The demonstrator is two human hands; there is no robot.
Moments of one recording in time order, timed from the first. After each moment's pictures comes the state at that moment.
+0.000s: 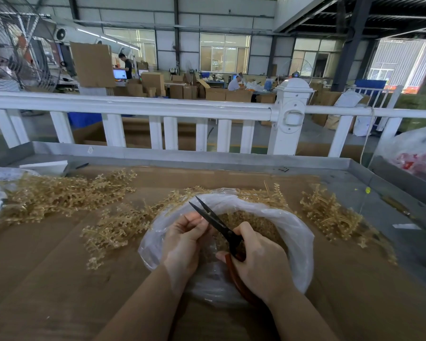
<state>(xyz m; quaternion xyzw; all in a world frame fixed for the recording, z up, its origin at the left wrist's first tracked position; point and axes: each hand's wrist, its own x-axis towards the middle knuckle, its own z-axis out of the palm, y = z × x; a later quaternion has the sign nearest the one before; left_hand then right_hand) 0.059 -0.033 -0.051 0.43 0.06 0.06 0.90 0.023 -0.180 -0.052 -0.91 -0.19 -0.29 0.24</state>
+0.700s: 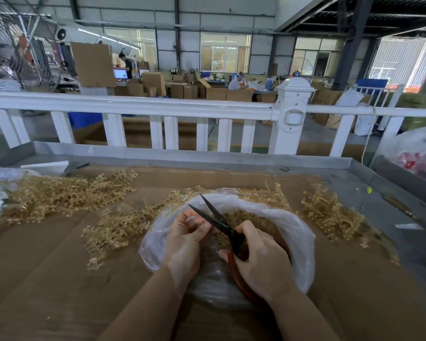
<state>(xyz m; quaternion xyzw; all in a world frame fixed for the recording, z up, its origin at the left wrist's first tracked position) 0.061 -0.034 -0.057 0.47 0.00 0.09 0.88 0.026 -0.182 -0.055 -0.92 -0.18 -0.26 0.25</state>
